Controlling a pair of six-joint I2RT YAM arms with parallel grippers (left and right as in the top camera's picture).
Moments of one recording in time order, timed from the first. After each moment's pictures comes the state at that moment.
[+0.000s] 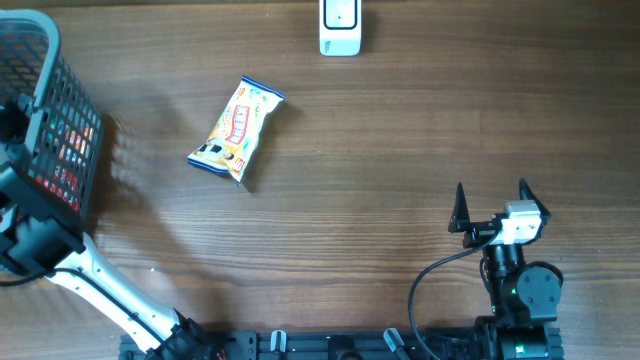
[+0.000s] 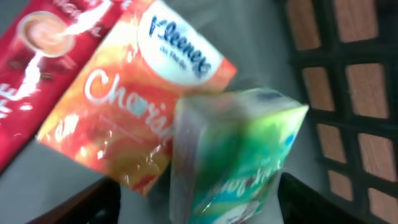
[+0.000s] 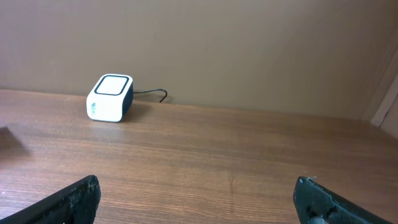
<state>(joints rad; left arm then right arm) 0.70 2.34 2.02 -0.91 0.16 -0.42 0.03 0.02 0.01 0.00 0.00 -0.08</state>
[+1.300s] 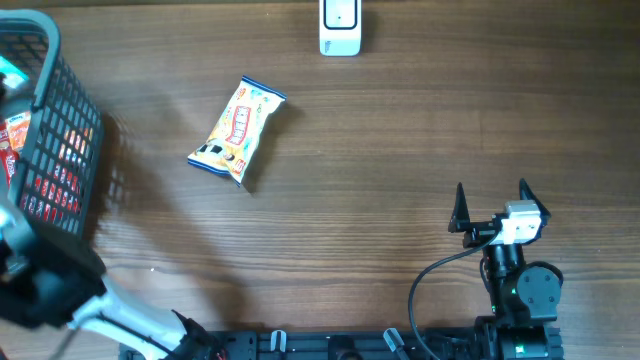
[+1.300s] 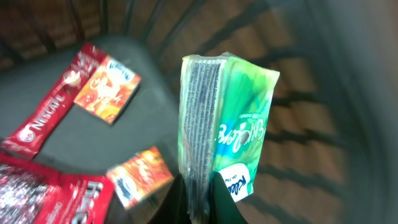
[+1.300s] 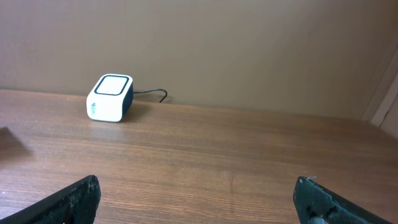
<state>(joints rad) 0.69 1.91 2.01 -1.00 0.24 -0.42 0.03 0.02 0.01 0.00 0.00 -0.08</state>
